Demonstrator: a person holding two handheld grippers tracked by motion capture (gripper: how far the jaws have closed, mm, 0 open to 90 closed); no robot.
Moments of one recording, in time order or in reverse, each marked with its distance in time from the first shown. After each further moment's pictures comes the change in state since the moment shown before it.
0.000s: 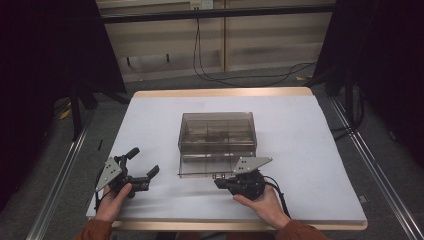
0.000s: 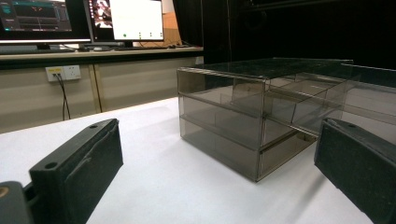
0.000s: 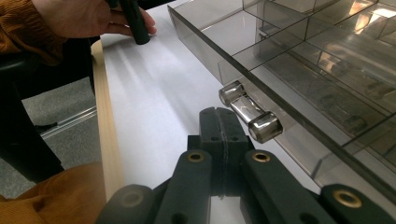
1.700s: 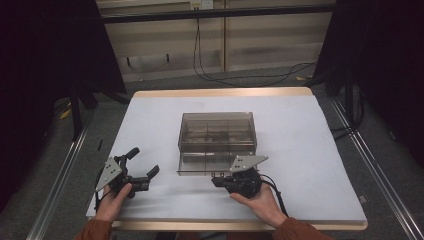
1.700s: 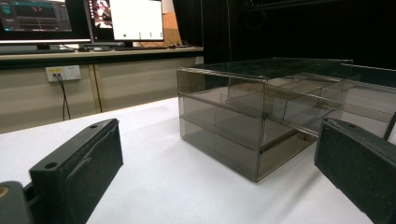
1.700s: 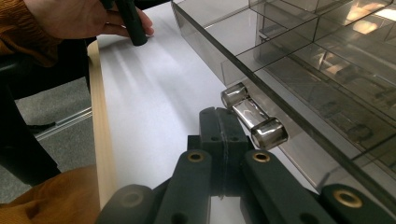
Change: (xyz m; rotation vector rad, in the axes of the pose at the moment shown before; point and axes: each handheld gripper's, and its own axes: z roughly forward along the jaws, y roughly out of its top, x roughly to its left) left arm 0.000 0.000 0.000 0.002 0.000 0.003; right arm -0.001 0.004 0.008 0.007 -0.003 -0.003
